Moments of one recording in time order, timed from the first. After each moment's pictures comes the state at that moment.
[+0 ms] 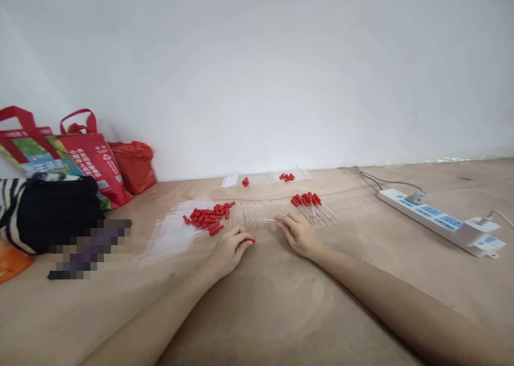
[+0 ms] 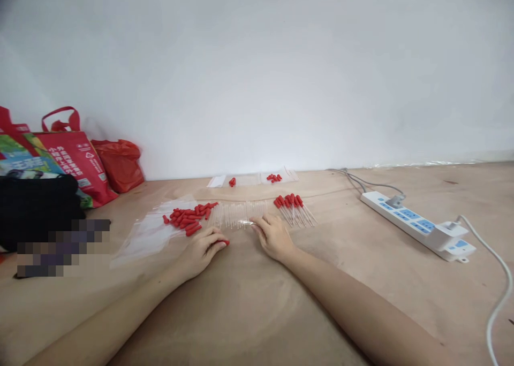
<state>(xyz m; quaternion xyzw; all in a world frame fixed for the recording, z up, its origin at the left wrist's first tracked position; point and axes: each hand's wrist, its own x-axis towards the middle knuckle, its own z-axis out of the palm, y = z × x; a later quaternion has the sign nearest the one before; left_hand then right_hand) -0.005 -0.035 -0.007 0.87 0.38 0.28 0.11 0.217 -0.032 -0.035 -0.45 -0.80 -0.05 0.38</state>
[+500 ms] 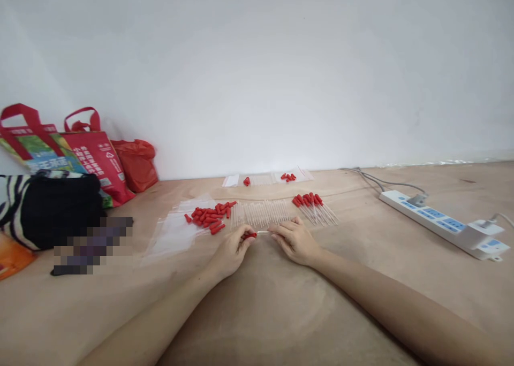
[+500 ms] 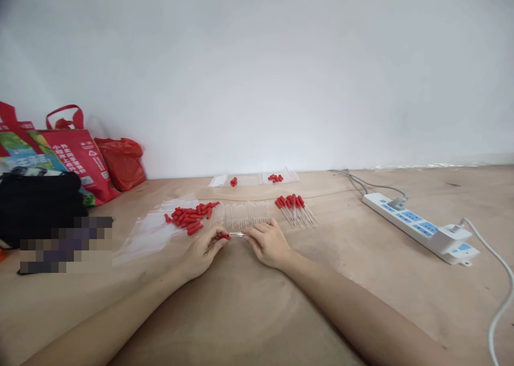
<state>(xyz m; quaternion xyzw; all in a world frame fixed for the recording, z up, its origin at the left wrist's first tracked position) 0.001 -0.040 -0.008 0.83 0.39 0.33 0.21 0.207 -0.044 -0.027 -0.38 -0.86 -0.04 0.33</state>
